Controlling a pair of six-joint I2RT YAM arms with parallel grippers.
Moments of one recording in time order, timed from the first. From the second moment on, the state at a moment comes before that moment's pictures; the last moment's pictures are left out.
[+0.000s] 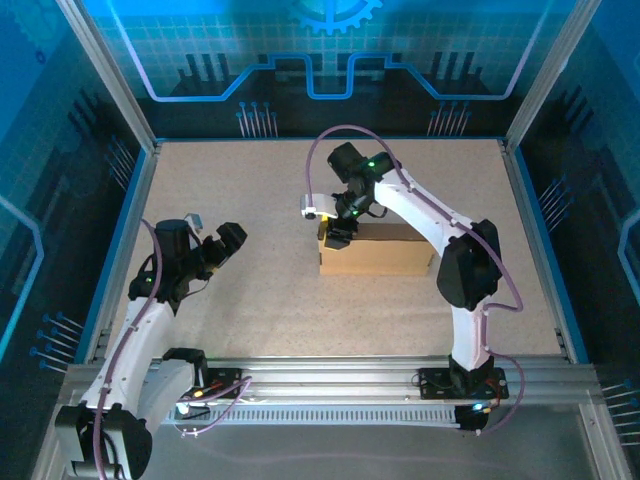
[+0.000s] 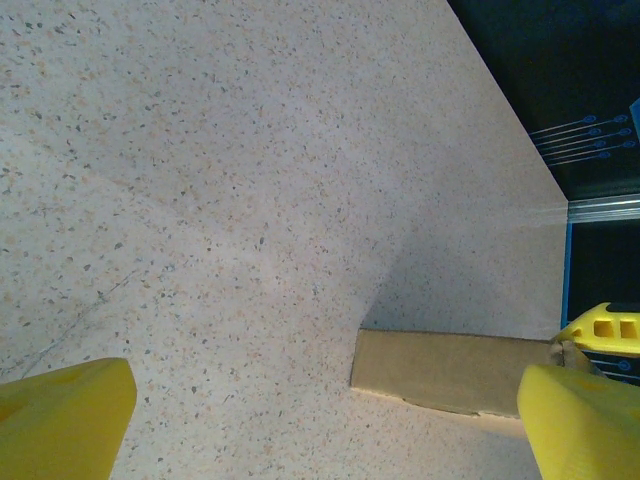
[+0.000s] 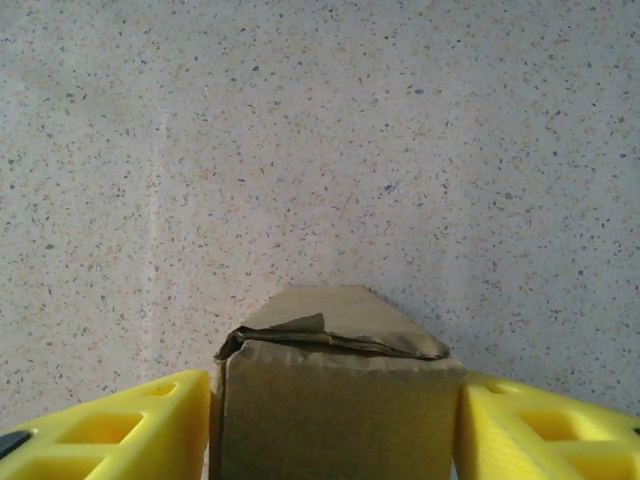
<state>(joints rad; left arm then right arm) 0.01 0.86 0.64 -0.47 0.34 -0.82 0.60 1.98 1.85 -1.17 -0.42 -0.93</state>
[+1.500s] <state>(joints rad) 0.04 0.92 0.64 -0.39 0.38 -0.81 0.80 1.87 1.37 -0.28 0.44 -0.96</state>
